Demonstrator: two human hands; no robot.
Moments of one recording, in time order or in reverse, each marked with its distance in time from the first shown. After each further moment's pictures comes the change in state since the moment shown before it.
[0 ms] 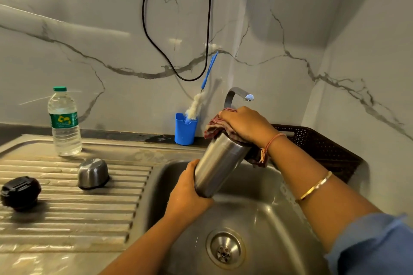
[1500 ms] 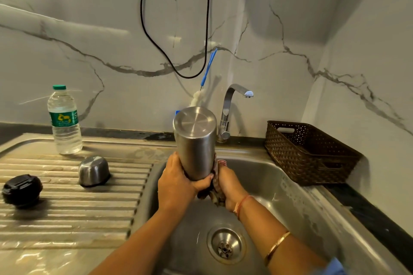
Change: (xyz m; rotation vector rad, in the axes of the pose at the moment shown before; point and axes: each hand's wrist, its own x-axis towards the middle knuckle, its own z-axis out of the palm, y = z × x) left_hand 0.007 0.006 -0.010 0.033 0.348 0.016; right_hand -0.036 0.051 0.138 1.126 -0.223 0.487
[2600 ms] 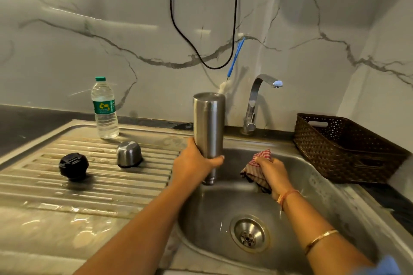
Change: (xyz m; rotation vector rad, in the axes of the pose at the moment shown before) left_hand 0.022 0.007 -0.021 0.301 -0.152 -0.297; right_hand 0.035 0.014 -0.056 -0.219 0.319 -0.162
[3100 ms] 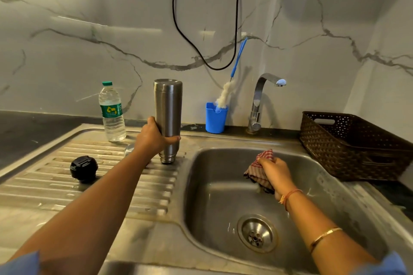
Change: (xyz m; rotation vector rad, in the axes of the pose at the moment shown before) left_hand 0.069 -0.039 -0.087 0.111 0.062 -0.039; right_hand -0.003 0.001 0.006 0.000 0.002 -0.002
